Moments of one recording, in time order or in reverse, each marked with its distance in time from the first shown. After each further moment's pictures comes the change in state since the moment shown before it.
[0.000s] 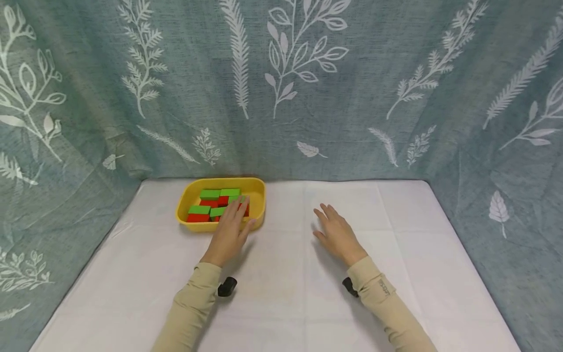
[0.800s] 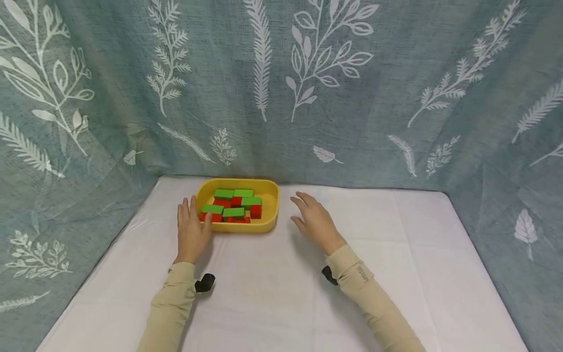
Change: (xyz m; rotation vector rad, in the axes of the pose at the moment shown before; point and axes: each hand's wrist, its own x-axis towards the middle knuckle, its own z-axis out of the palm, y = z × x) left_hand -0.028 -0.080 -0.043 0.001 0.291 -0.375; right_hand 0.067 -0.054 -0.002 0.108 0.097 -0.155
